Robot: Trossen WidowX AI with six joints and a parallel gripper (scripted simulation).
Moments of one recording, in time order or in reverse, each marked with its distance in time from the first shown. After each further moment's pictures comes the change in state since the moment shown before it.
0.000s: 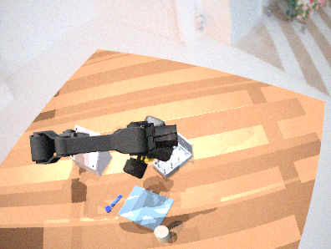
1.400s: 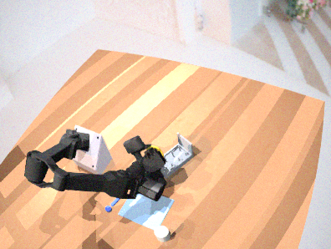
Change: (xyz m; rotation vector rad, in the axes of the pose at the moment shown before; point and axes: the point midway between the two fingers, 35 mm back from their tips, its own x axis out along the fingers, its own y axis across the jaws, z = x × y) arm 0.063 -0.010 0.012 -0.748 -0.363 0.635
